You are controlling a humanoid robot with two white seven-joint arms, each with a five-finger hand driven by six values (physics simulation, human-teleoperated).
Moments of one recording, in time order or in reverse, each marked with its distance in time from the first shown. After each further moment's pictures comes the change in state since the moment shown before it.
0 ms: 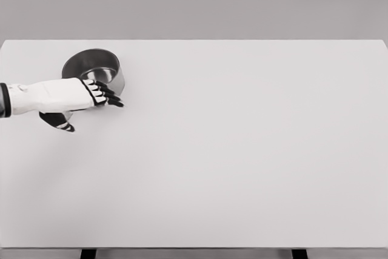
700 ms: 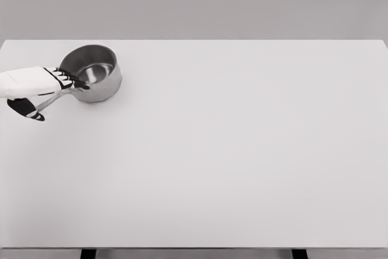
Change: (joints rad) left arm -0.011 0.021 0.059 0.194 -0.002 0.000 0.000; right arm -0.001 0.000 0.000 0.000 0.000 0.000 0.000
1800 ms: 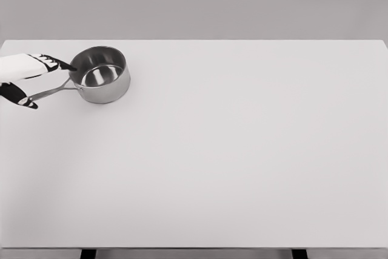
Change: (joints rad) left arm -0.063 -0.033 0.004 0.151 0.077 0.000 0.000; right arm 0.000 0.000 0.000 0.000 0.000 0.000 0.000
